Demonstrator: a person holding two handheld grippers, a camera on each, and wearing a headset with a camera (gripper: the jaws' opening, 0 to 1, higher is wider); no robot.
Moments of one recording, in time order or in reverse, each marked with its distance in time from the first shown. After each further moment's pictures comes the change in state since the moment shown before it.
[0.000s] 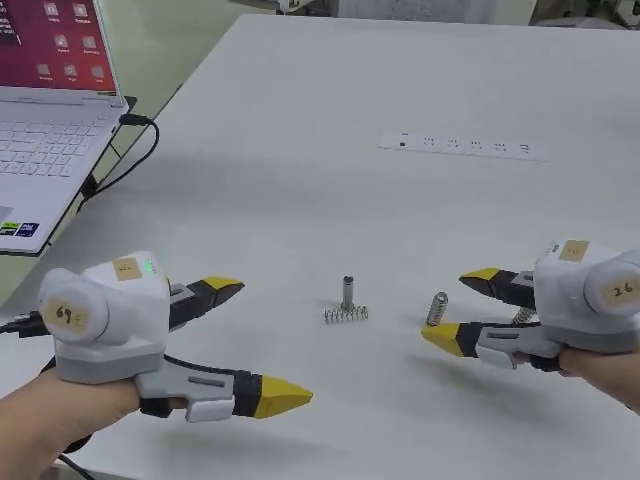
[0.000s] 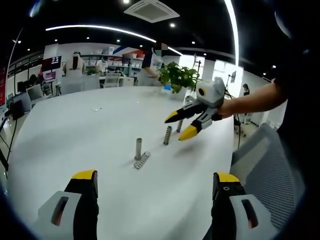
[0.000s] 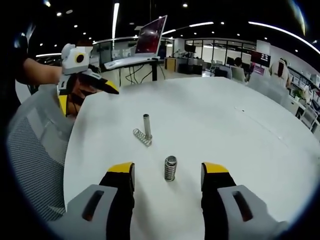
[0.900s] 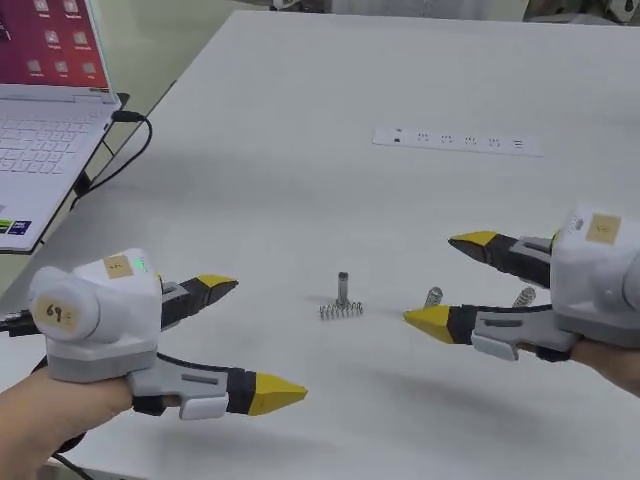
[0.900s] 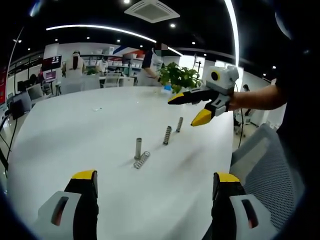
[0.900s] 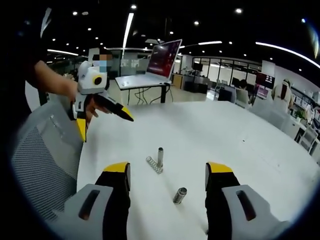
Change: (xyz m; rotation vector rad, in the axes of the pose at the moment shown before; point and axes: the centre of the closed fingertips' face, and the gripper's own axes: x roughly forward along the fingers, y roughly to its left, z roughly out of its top) left arm -0.001 -0.001 0.001 -0.003 -0.003 -0.002; right arm -0.022 0.025 0.066 -0.104 -0.150 0.029
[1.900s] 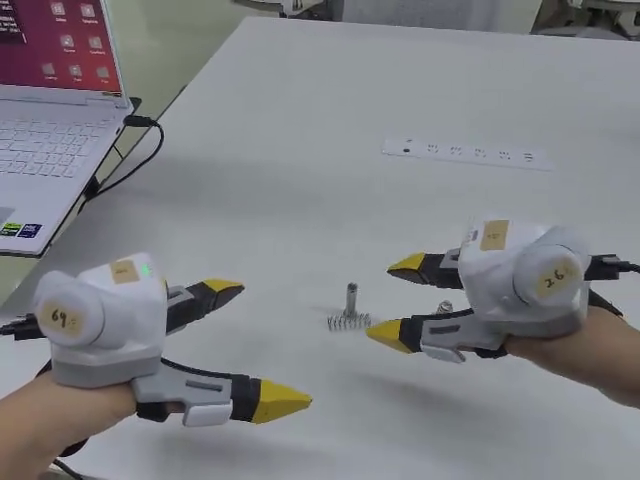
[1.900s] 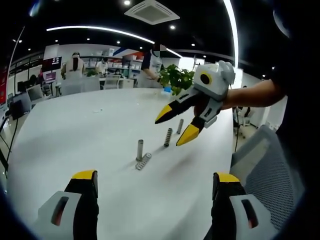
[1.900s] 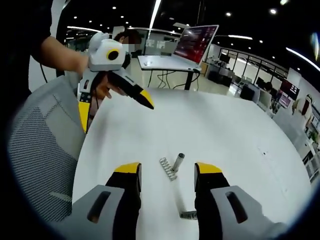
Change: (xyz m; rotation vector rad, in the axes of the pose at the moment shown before) left arm -0.003 0.004 0.002 -0.001 -0.017 -0.005; right arm 0.057 0.032 -0.014 -0.165 0.190 0.168
